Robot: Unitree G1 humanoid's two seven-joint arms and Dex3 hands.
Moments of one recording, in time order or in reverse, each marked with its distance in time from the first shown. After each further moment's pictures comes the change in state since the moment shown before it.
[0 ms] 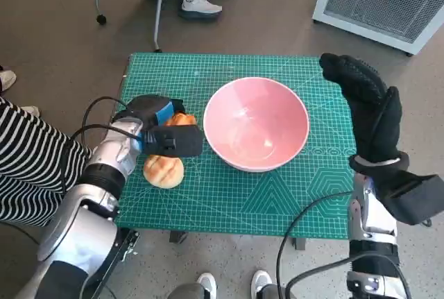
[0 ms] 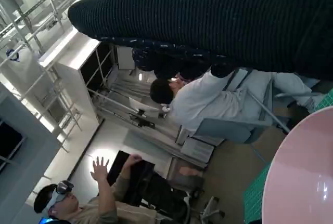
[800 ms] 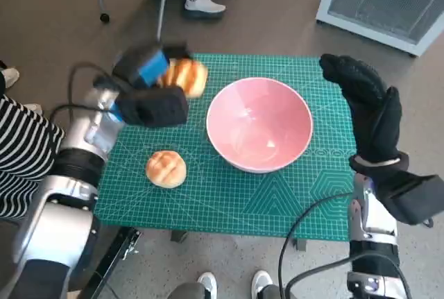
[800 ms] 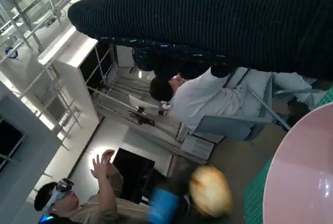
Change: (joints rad) left arm -0.040 0.112 0.226 -0.443 -0.140 -0.203 0.051; right arm 0.000 0.000 0.000 0.001 0.001 0.001 0.000
